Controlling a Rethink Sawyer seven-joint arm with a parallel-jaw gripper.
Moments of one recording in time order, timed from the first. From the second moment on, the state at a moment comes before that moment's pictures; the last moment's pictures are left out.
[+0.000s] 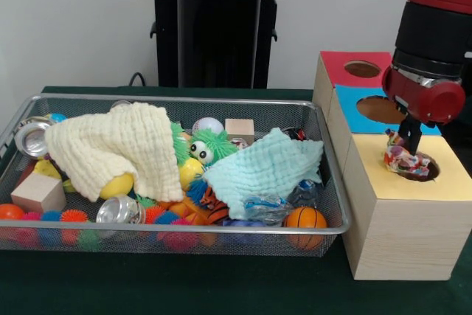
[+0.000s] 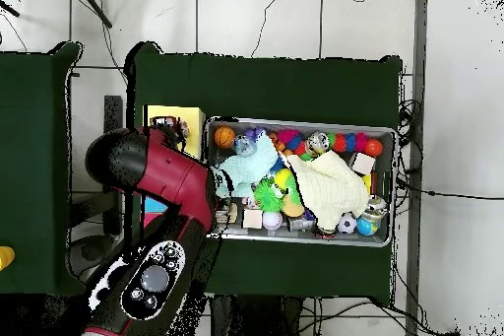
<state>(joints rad) 0.43 -0.32 -0.55 1.44 0.82 0.46 2.75</state>
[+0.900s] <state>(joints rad) 0.29 -0.37 -0.26 1.49 0.54 0.21 2.75</state>
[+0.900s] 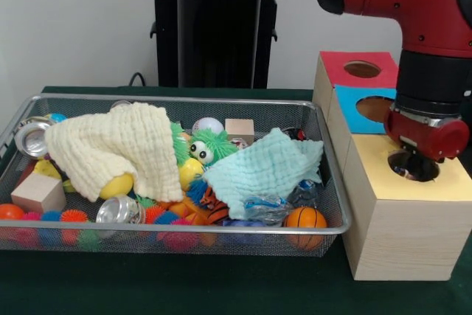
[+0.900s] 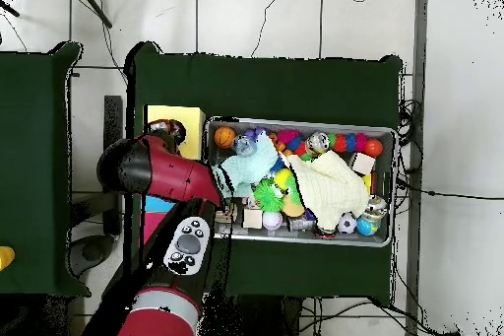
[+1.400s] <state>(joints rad) 0.32 -0.36 -0.30 1.44 0.31 0.16 2.75</state>
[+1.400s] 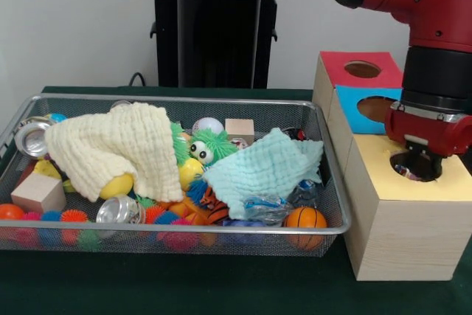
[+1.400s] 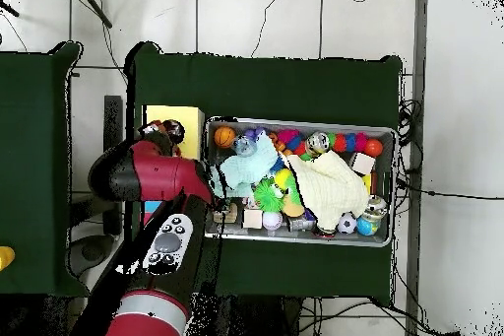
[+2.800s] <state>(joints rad) 0.15 -0.42 -0.14 1.36 0.19 0.51 2.75</state>
